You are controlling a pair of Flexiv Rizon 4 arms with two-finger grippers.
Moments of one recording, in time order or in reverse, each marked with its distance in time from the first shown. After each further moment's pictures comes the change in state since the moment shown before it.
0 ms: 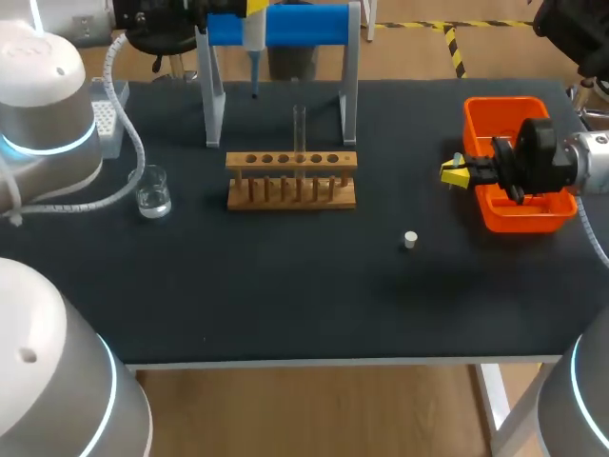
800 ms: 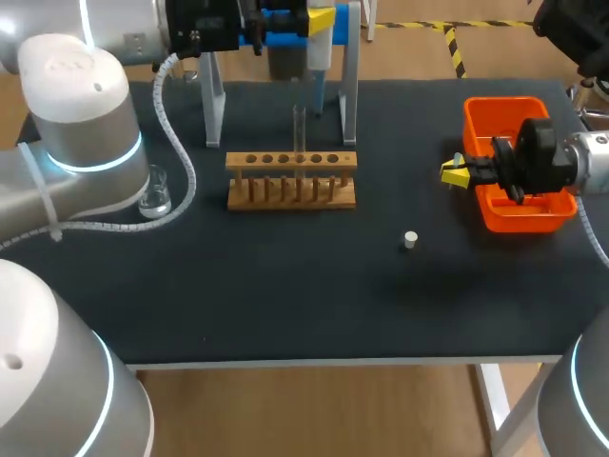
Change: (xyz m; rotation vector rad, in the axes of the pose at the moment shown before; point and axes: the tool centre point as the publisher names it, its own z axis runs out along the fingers) left arm 0.090 -0.025 0.055 0.076 0.166 0.011; right arm 0.000 0.000 0.000 0.000 0.000 0.000
